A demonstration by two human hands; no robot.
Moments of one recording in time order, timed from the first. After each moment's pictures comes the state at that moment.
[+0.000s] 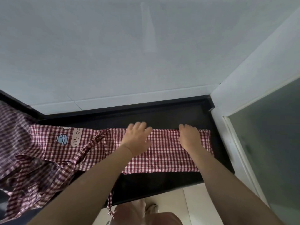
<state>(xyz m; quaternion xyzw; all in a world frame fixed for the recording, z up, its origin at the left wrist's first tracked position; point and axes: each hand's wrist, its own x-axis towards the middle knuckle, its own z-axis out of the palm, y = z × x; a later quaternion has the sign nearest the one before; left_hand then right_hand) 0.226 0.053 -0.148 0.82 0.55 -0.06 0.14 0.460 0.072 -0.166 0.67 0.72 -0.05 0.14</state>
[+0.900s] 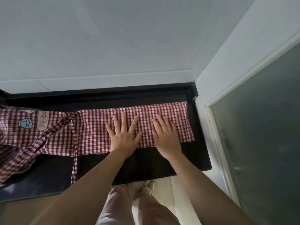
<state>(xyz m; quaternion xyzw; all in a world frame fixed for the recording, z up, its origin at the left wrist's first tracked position) 0.316 0.009 -0.208 0.68 0.71 -0.07 0.17 0.508 0.024 -0.223 0.59 0.80 -0.13 -0.05</state>
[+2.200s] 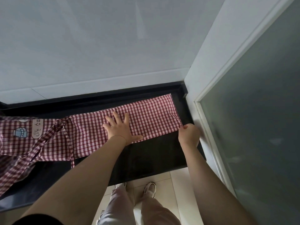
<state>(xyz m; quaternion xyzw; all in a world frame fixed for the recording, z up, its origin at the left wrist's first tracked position) 0.329 0.042 -0.172 0.63 0.72 -0.24 0.16 0.564 0.026 -0.175 0.86 0.38 -0.26 -0.21</state>
